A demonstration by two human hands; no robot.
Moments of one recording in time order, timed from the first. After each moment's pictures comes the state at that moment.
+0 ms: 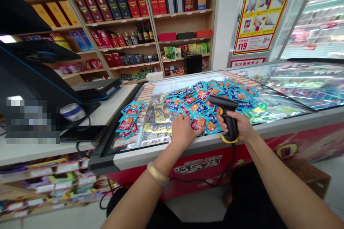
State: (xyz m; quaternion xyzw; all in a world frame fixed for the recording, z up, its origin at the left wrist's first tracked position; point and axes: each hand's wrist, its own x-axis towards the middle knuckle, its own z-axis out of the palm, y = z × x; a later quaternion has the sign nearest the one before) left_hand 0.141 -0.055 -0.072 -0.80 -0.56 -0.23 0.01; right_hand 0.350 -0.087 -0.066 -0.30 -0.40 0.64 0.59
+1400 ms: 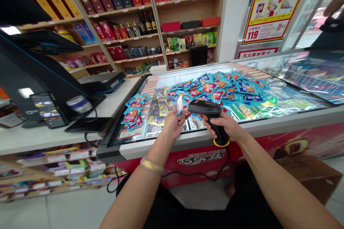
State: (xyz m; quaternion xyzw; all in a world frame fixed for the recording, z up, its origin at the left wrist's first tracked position) left_hand 0.115 -0.036 -0.059 -0.19 -0.38 -0.56 -0.71; right_hand 0.298 -0.096 -0.065 -0.30 -0.50 0.65 0.48
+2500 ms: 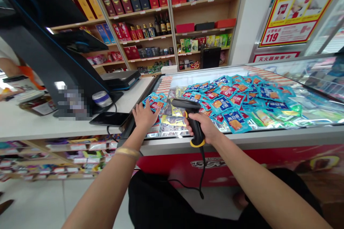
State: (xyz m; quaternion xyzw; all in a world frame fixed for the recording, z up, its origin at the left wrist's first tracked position) left_hand -0.056 0.000 -0.063 -0.61 -0.76 -0.18 0.10; right_hand 0.176 -0.068 -0.056 -0.28 -0.38 0.74 0.48
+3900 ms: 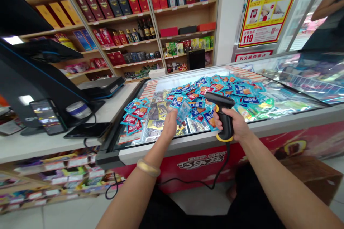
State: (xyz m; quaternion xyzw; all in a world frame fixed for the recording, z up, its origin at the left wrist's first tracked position) left_hand 0.093 -0.028 -0.077 -0.64 -0.43 -0.47 -0.43; right_hand 0.318 -0.088 -0.067 -0.30 -0.35 0.66 0.60
